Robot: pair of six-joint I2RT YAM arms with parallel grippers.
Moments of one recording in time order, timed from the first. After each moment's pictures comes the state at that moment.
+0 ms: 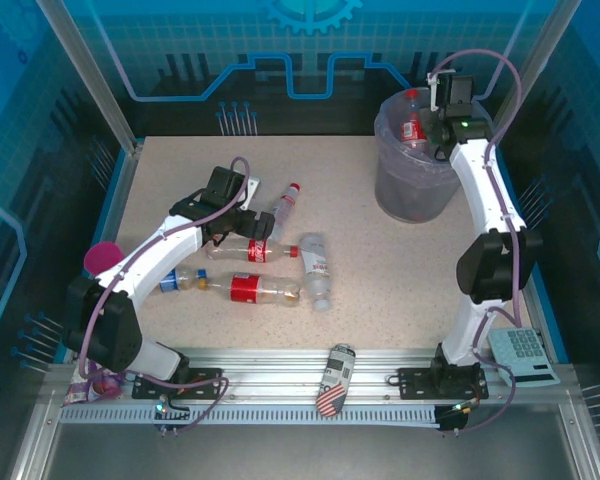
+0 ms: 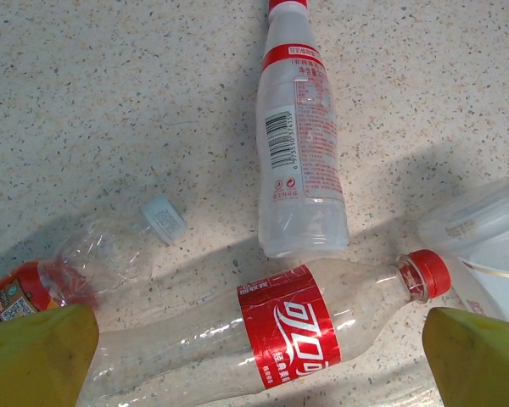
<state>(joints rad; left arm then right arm) -0.35 1.46 1.15 -0.60 -0.03 -0.06 0.05 1.91 1.99 -0.66 0.31 -0.15</state>
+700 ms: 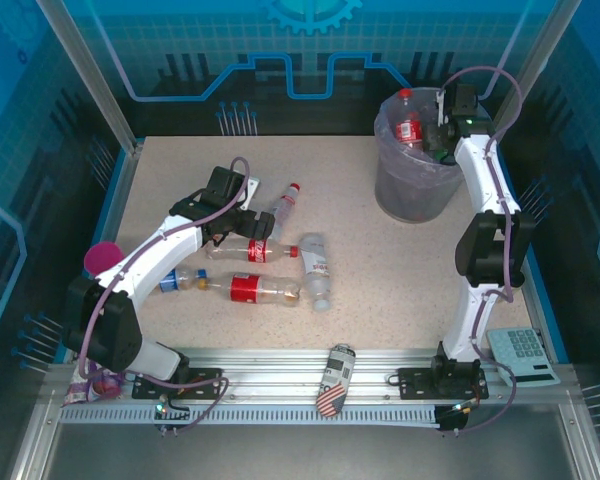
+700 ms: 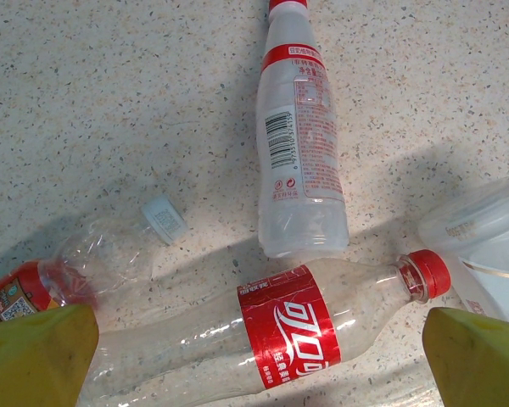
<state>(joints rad) -0.35 1.46 1.15 -0.60 -0.03 -0.06 -0.04 2.05 2.05 -0.80 0.22 -0.09</state>
